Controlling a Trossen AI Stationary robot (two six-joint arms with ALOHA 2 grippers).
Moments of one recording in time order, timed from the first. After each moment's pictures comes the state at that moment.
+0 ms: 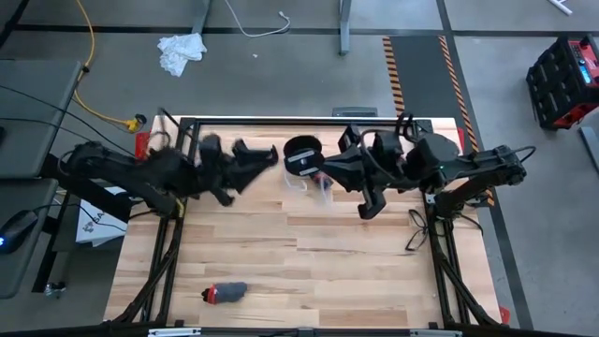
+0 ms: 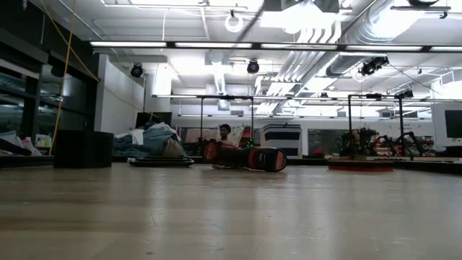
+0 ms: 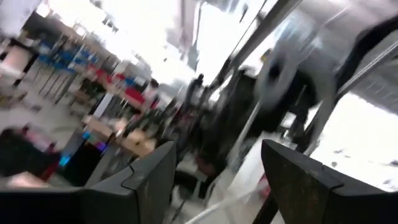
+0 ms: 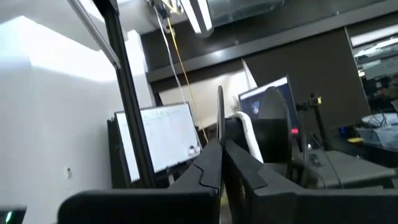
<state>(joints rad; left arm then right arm) -0.24 1.11 1.03 0.54 -0.38 -0.42 0.25 1.43 1.56 0.31 0.16 0.18</state>
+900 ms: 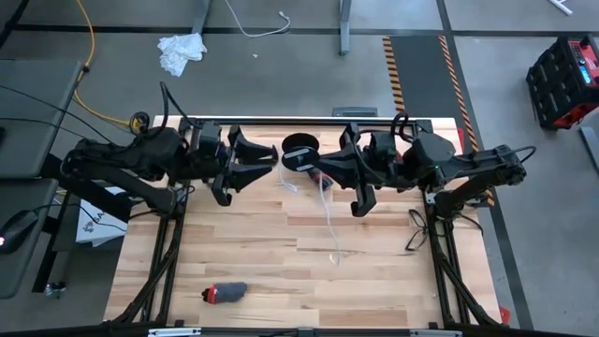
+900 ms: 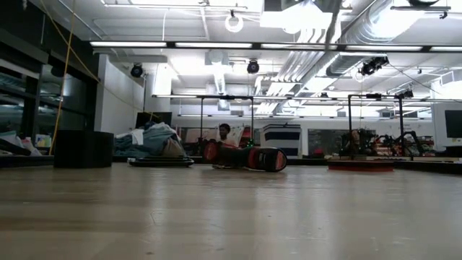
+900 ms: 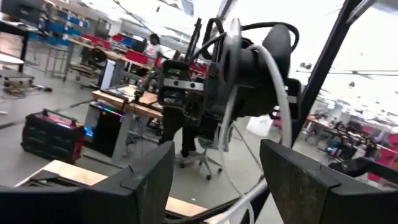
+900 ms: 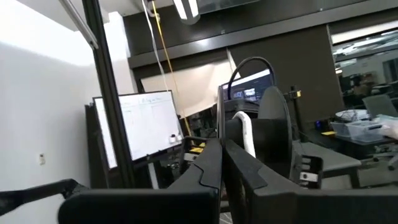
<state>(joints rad) -0.21 1.15 1.35 -0.01 -0.25 -0.30 0.24 1.43 1.56 0.25 0.21 0.13</state>
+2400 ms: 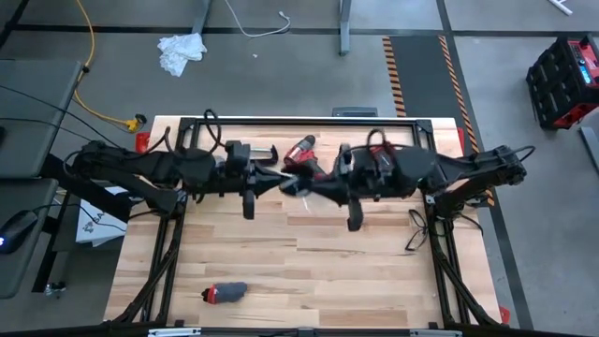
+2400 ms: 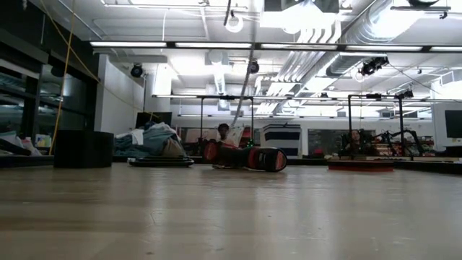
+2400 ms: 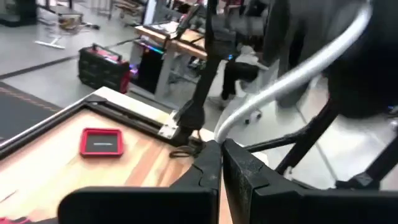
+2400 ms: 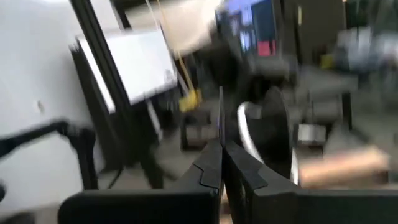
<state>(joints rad) -0.24 1.23 1.33 -0.25 -0.39 -0.41 0.28 1.44 1.56 -0.10 0.21 0.29</state>
